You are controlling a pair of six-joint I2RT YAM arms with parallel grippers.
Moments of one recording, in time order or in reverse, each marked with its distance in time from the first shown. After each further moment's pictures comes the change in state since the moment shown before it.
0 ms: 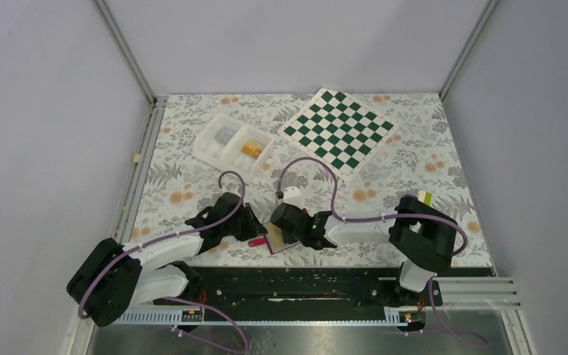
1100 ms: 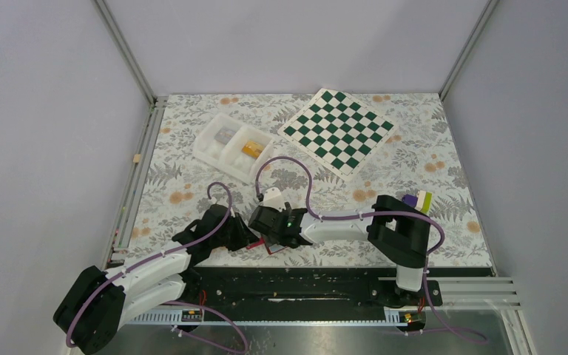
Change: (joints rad) left arm 0.035 -0.195 -0.148 -0.038 0.018 -0.001; right arm 0.061 0.145 0.240 -0.233 0.080 -0.021
